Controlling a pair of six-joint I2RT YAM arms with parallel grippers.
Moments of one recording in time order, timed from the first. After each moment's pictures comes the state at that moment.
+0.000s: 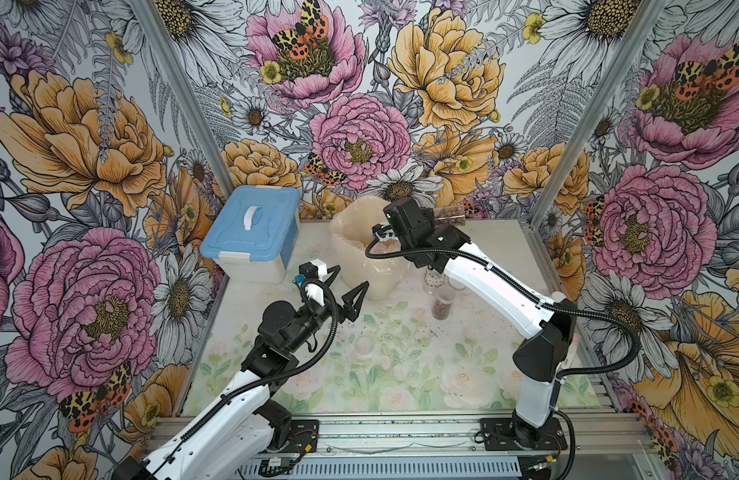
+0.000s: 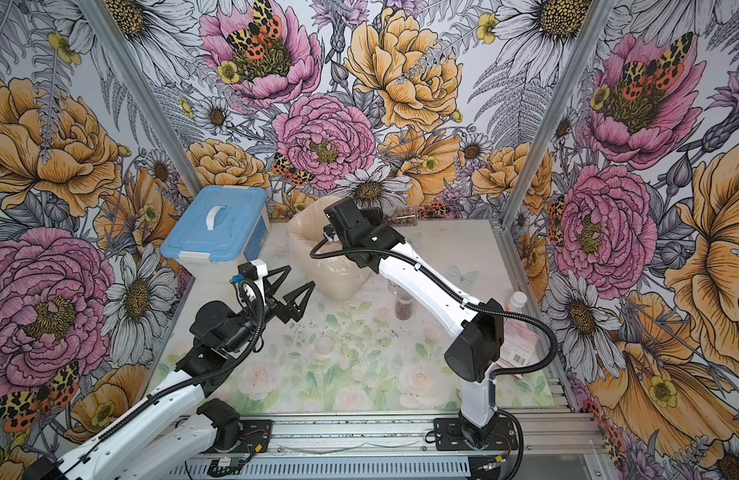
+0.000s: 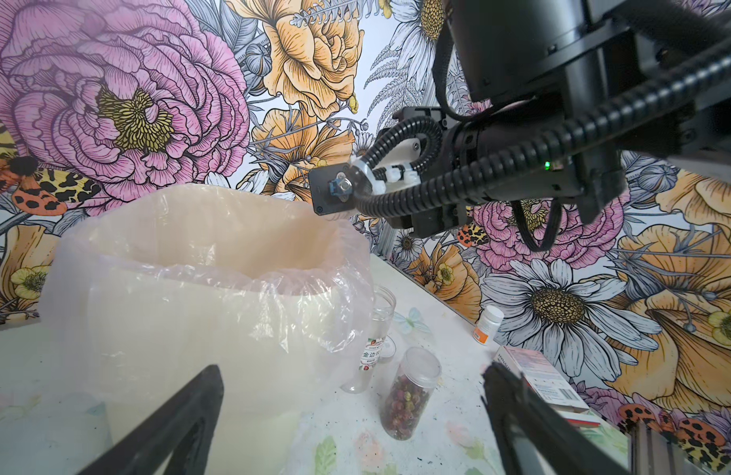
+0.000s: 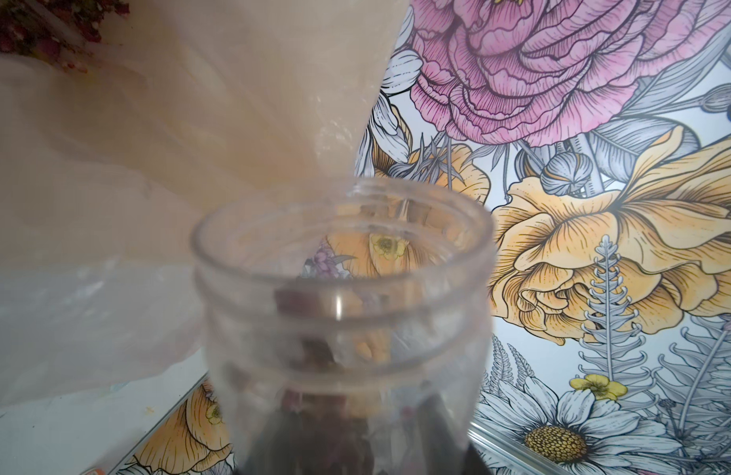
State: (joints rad) left arm -0.51 0.76 0.49 0.35 0.19 -0.28; right arm 0.77 1.88 2.00 -0.80 0.88 -1.28
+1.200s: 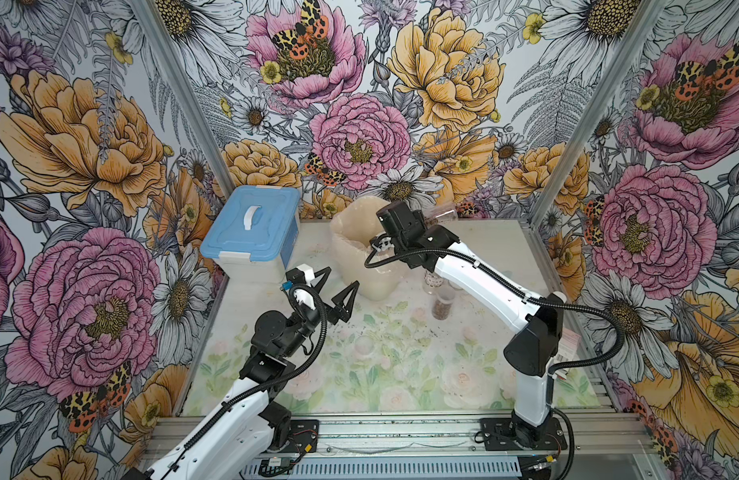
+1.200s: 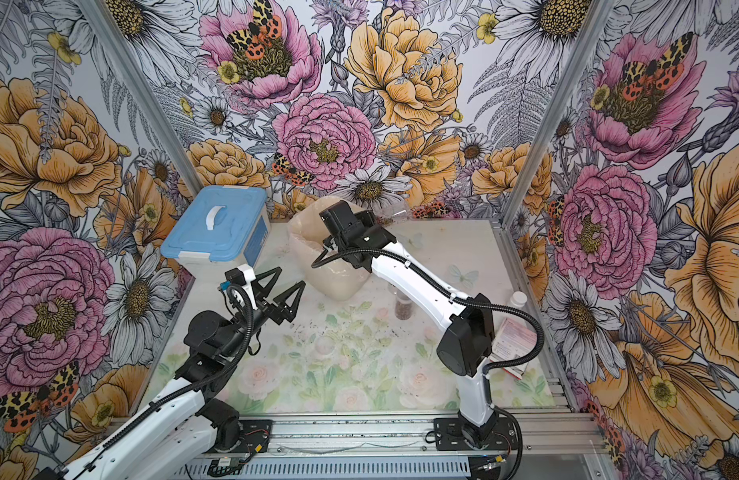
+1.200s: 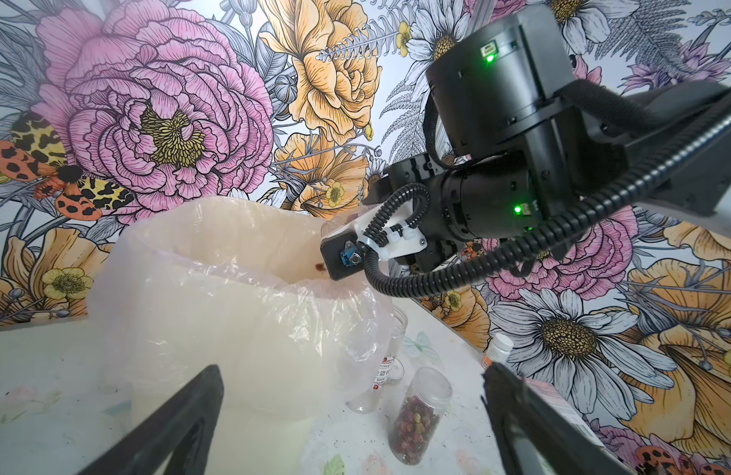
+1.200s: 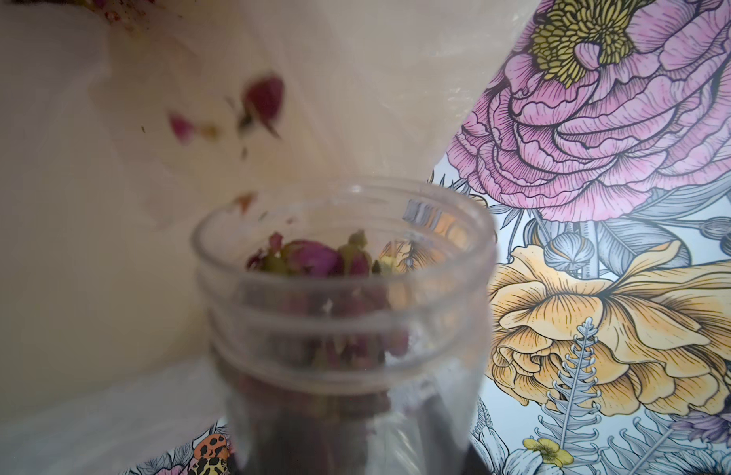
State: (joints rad) left arm -0.45 0.71 0.40 0.46 0.19 -0.34; right arm 0.76 1.95 2.02 -0.80 0.87 -1.47
